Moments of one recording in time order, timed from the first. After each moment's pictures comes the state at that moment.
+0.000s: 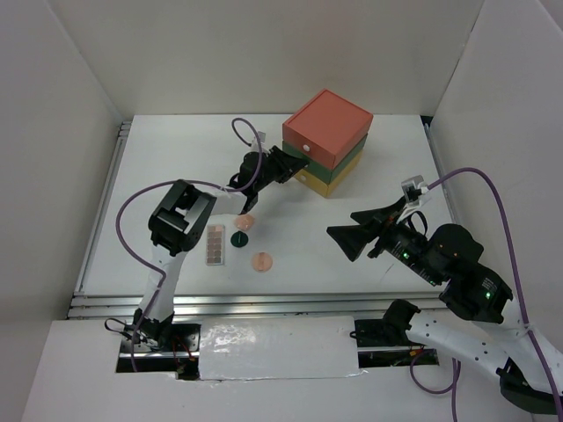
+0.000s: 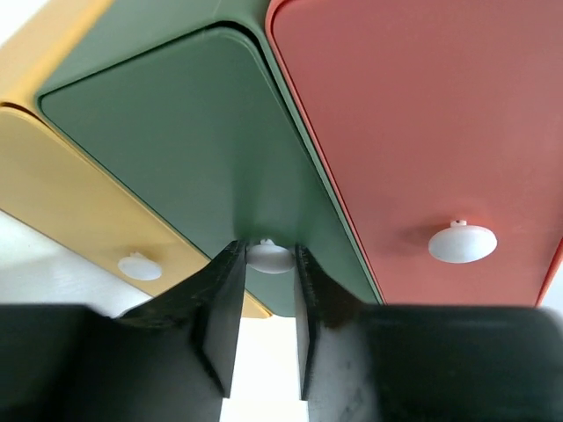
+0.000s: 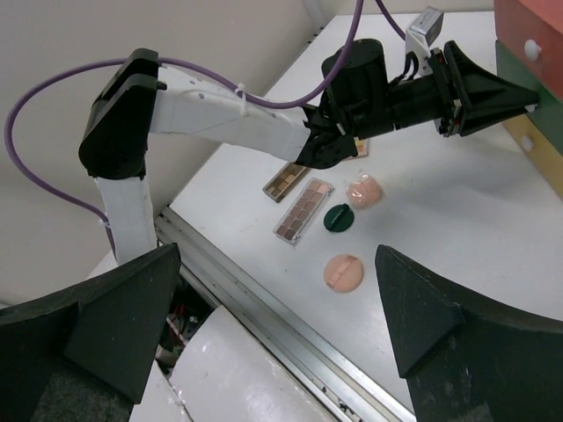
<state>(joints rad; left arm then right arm) -0.51 2.22 1.35 0.77 0.20 -1.17 0.86 0.52 0.99 -0.51 0.11 0.49</state>
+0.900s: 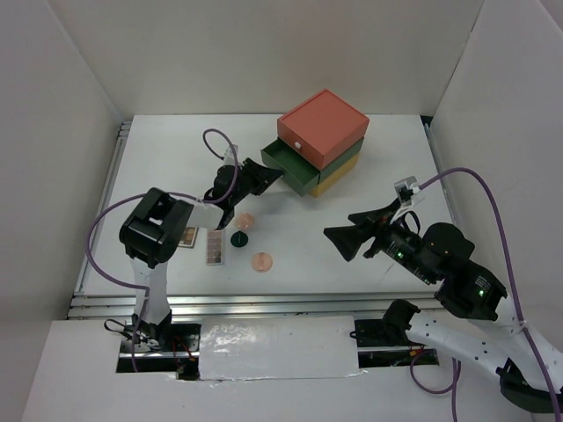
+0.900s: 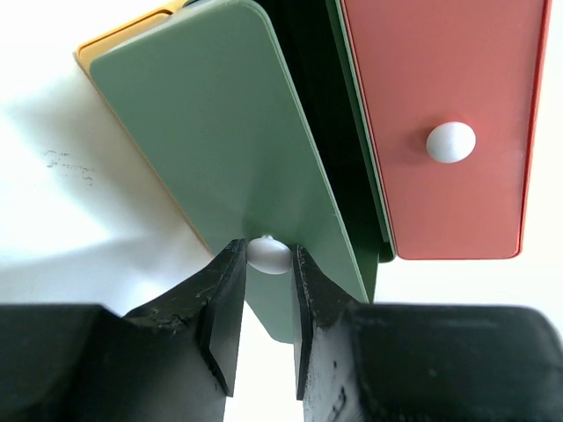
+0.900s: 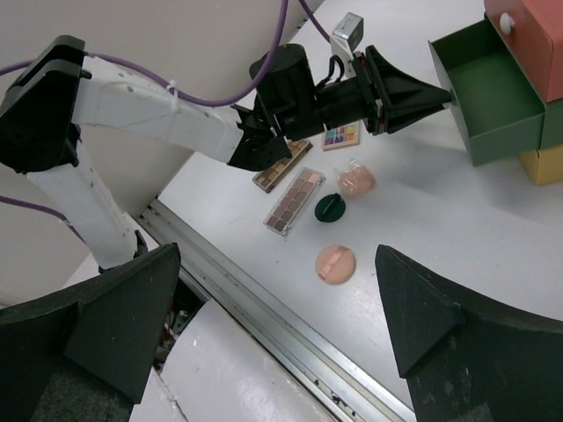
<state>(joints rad) -0.43 1.99 0.99 0.86 0.17 -1.16 0.86 0.53 0.96 -0.51 0.12 0.48</state>
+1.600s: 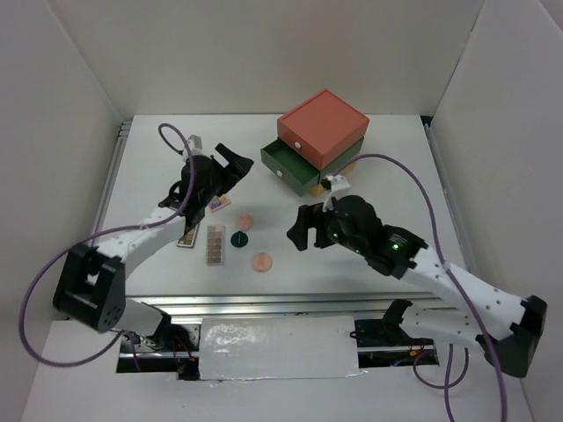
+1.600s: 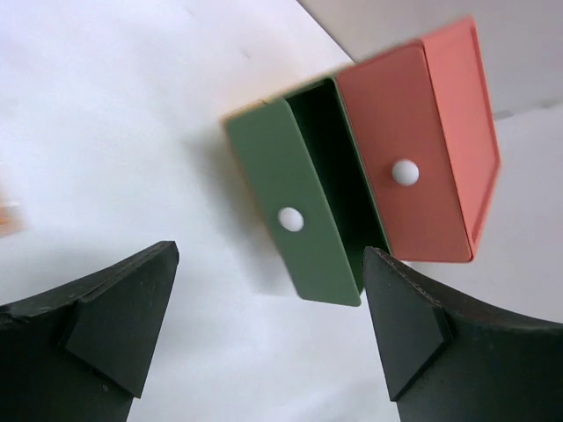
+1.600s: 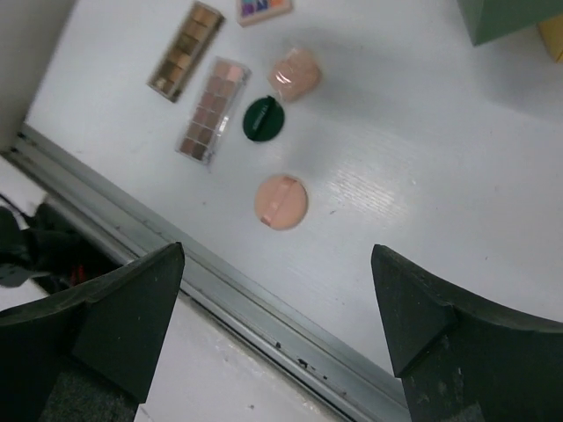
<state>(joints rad) -0.39 1.48 0.87 0.34 -0.04 -1.00 0.86 0.90 0.90 -0.45 0.12 0.51</state>
